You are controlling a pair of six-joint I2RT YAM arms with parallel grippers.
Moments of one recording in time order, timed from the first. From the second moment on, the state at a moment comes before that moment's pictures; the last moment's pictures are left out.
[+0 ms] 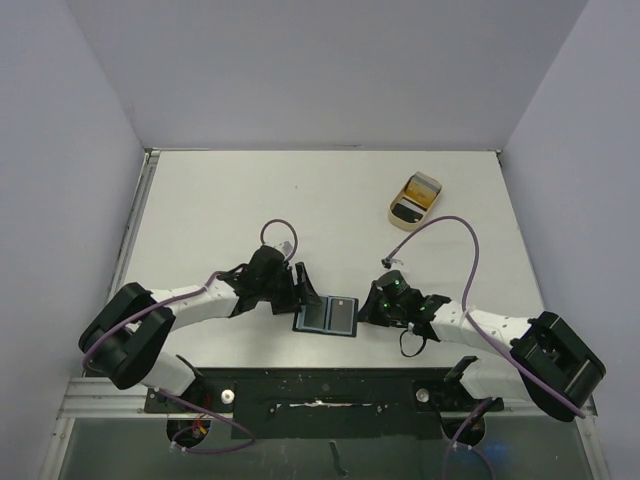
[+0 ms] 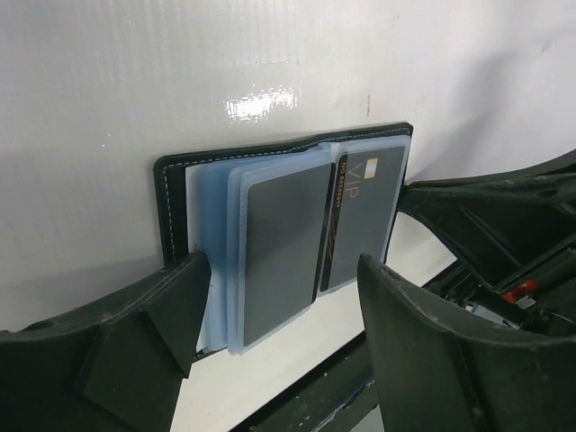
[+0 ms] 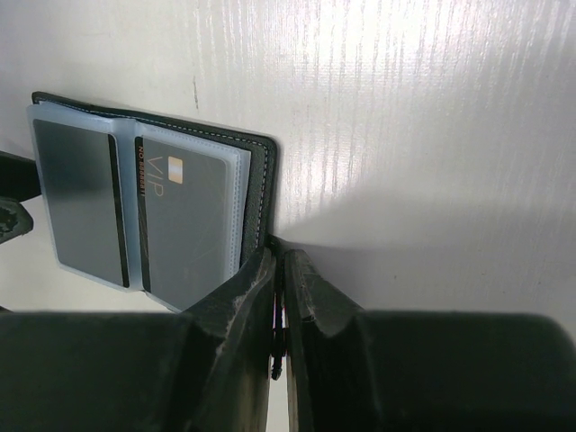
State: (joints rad) left arm -0.70 1.47 0.61 0.01 0.25 -0.92; right arm 0.74 1.23 0.42 -0.07 0.03 0.85
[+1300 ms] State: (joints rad) left arm -0.71 1.42 0.58 0.12 0.33 -1.01; right arm 0.75 1.24 0.42 -0.06 0.04 0.85
